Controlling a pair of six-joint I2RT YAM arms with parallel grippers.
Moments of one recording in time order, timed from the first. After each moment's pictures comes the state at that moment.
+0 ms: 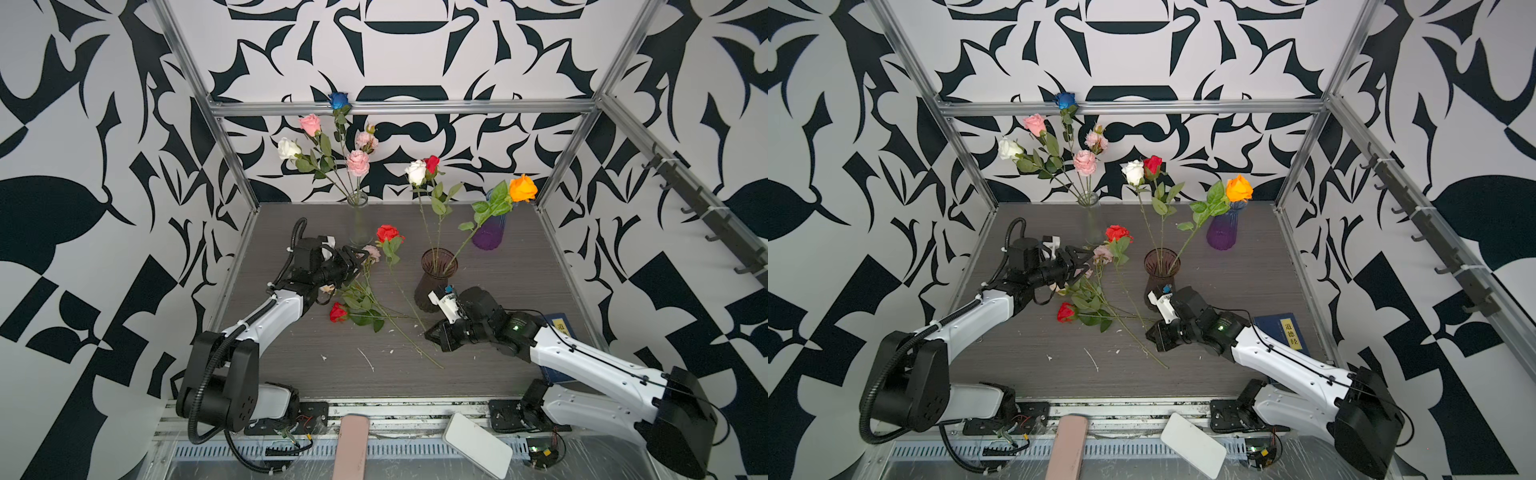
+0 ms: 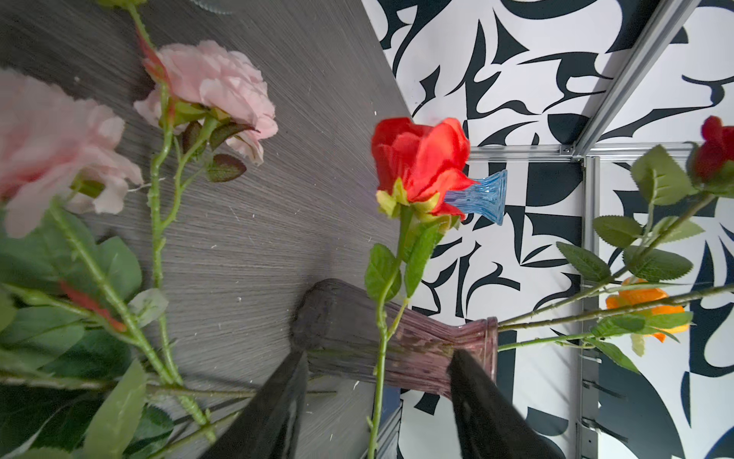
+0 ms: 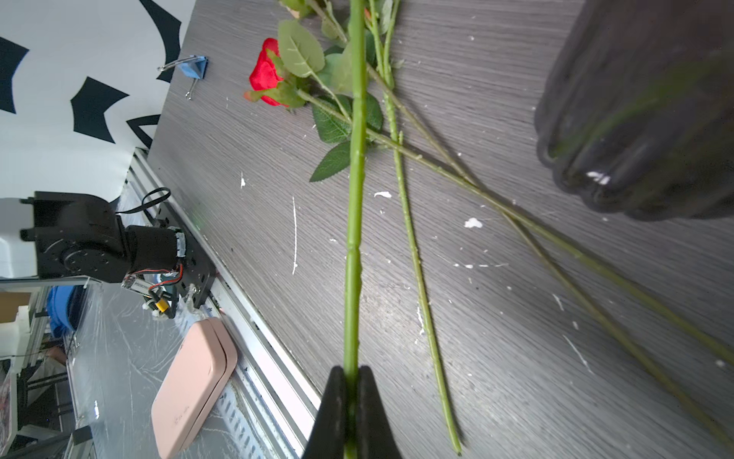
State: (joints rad) left arm -0.27 1.38 0.75 0.17 0.62 -1.18; right arm 0.80 1.06 0.64 -0.40 -0.37 0.52
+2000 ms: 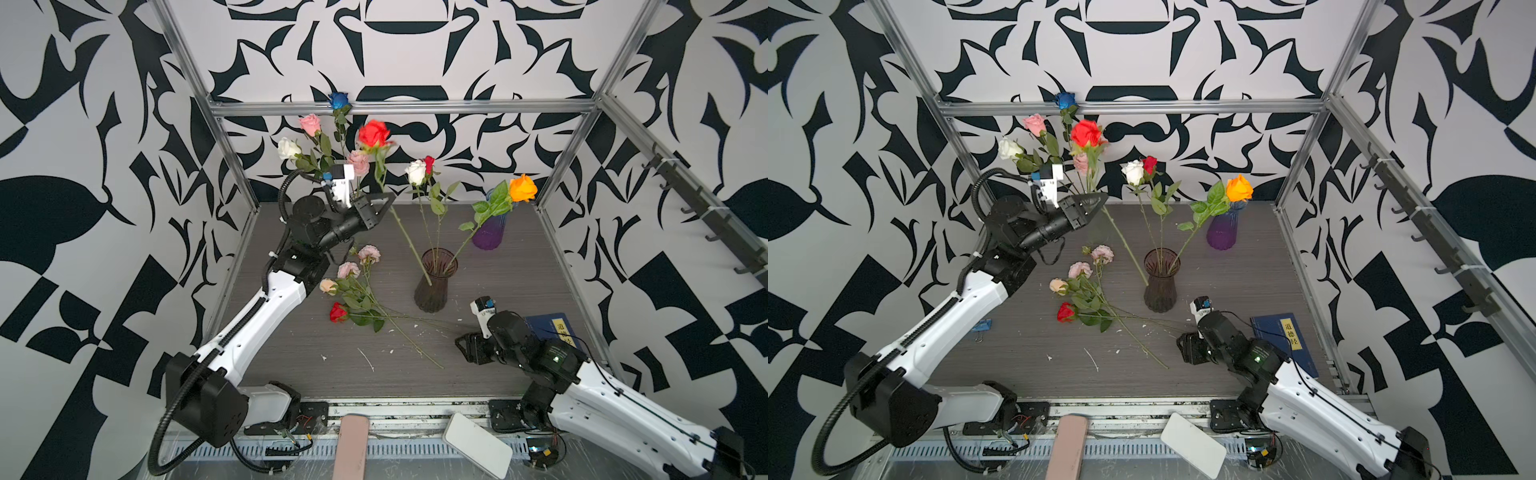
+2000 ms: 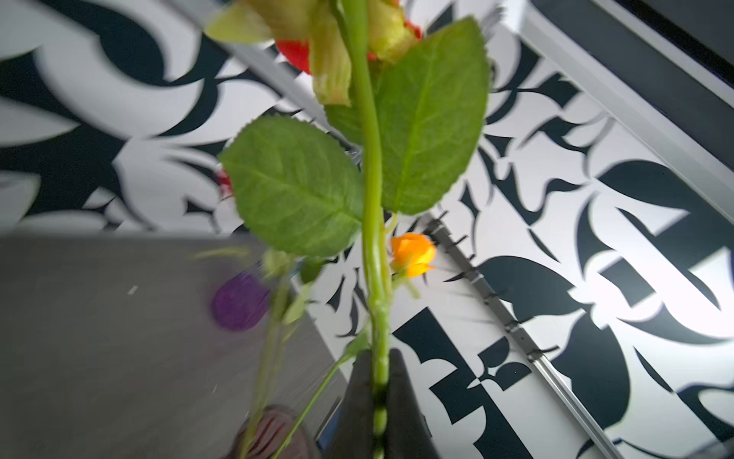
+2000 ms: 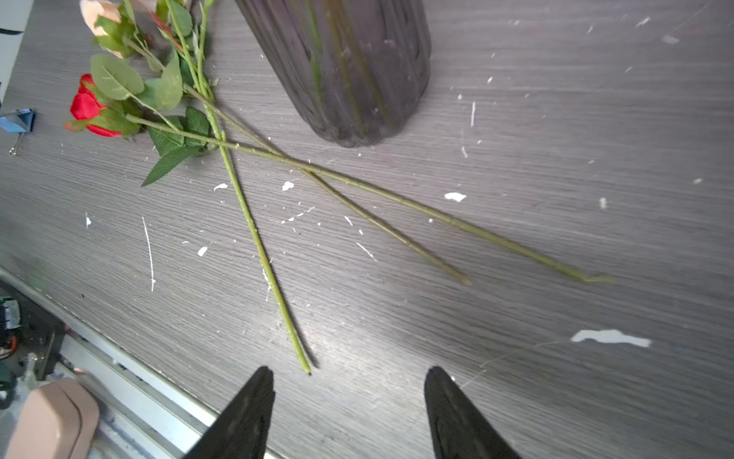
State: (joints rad) left arm -0.56 1.31 1.29 0.25 0.49 -0.80; right arm 0.78 0.62 0.47 -0.70 0.03 0.60
